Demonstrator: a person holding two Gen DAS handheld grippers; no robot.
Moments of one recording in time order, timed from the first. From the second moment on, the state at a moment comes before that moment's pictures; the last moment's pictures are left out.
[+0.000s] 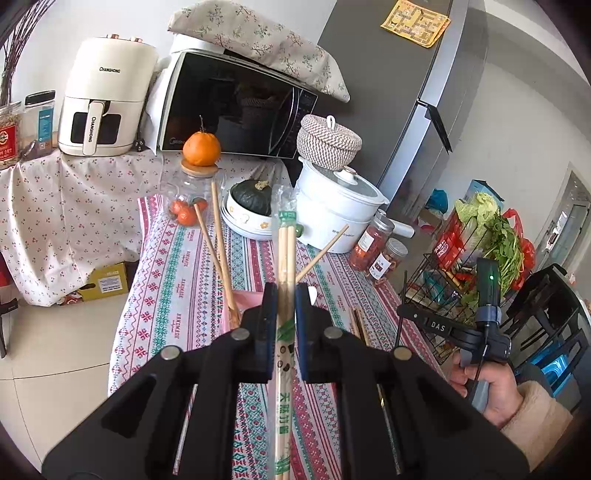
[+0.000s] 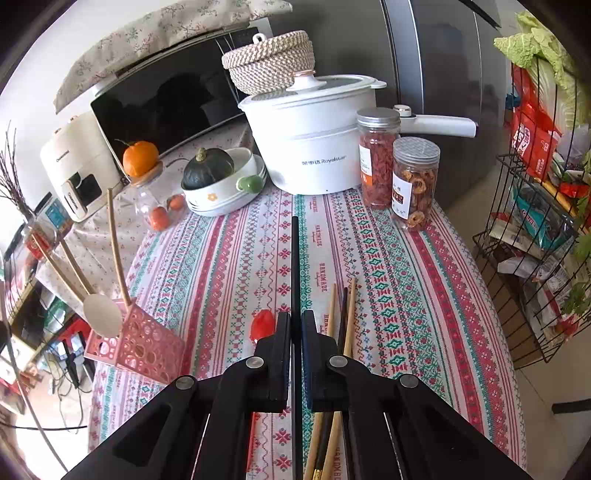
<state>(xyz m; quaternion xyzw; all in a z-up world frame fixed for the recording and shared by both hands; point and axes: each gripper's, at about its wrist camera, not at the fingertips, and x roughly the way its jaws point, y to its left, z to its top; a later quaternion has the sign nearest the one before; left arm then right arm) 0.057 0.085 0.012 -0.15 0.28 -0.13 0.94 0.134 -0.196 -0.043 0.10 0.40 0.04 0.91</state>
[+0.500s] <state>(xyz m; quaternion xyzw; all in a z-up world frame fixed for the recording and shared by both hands) 0.064 0.072 0.028 -0.14 0.13 -0.05 0.98 0.090 -0.186 0.032 0.10 0.29 0.11 0.95</state>
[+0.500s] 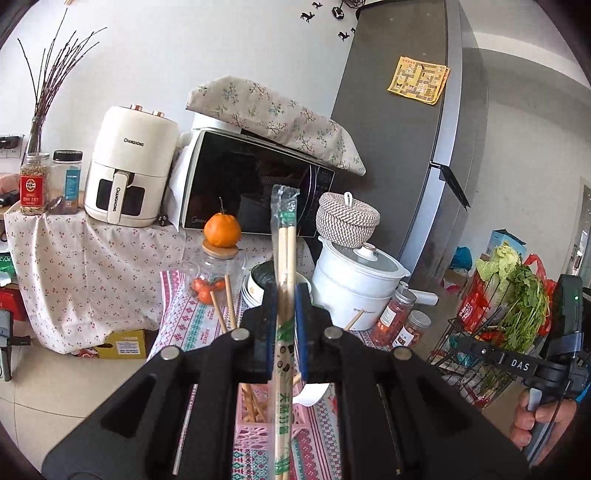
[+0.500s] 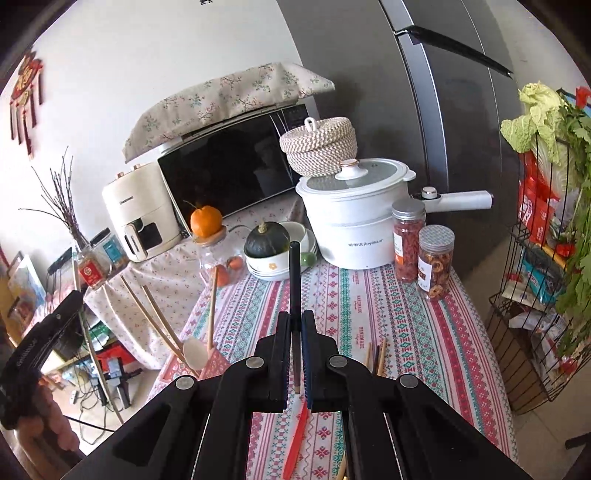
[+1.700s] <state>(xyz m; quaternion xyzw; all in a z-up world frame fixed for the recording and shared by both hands) 0.094 0.049 -0.014 -0.04 0.21 0.09 0.97 0.096 -0.164 0.043 0.09 0.29 0.16 0.94</state>
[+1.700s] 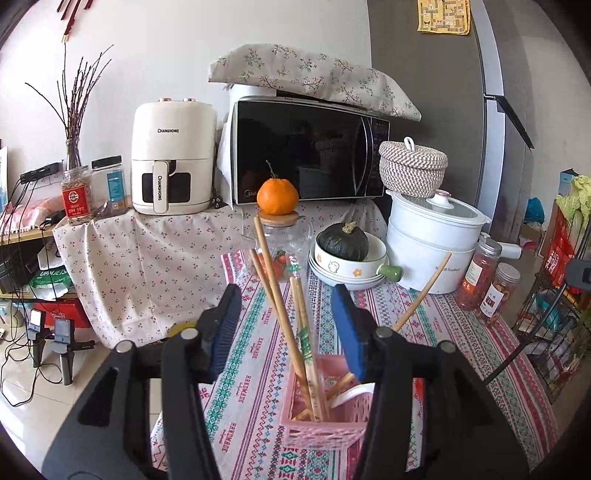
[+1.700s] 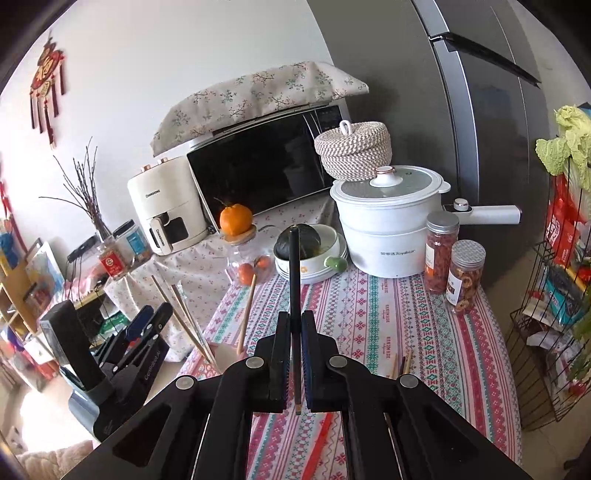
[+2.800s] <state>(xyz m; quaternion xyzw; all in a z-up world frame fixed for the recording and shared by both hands) 0.046 0.104 -0.056 -0.11 0.46 0.00 0.88 0.089 -0.080 0.082 0.12 0.22 0.21 0.94</state>
